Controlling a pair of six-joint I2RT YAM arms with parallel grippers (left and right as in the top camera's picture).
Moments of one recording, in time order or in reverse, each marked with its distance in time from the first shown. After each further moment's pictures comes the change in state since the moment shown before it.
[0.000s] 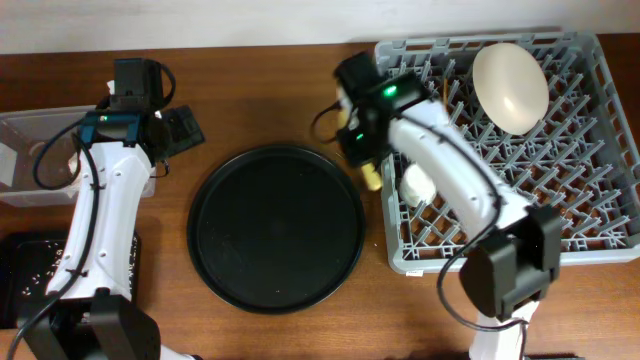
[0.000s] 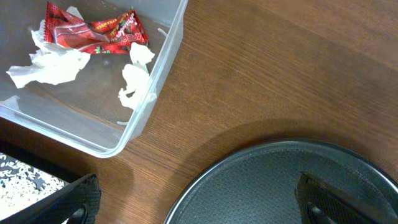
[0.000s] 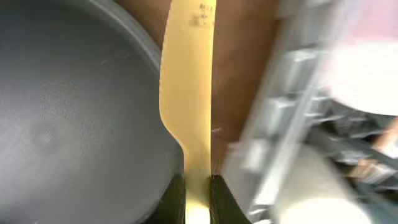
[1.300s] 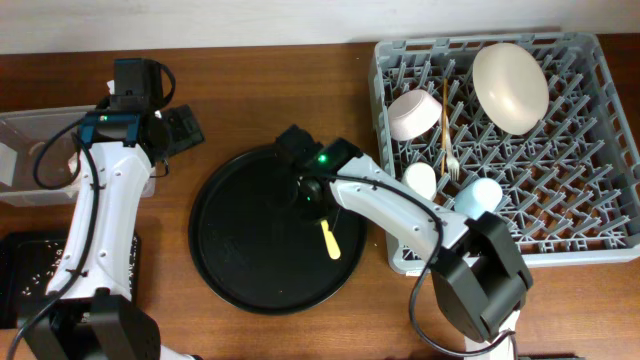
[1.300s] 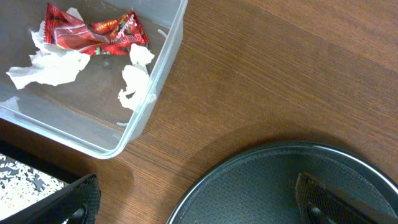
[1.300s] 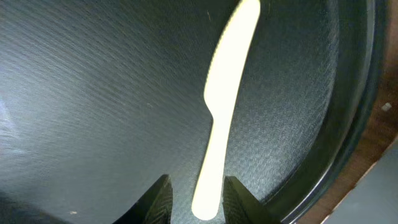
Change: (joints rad) left arm 0.000 0.000 0.000 0.002 0.000 0.000; right arm 0.295 0.000 -0.315 0.217 -0.019 0.176
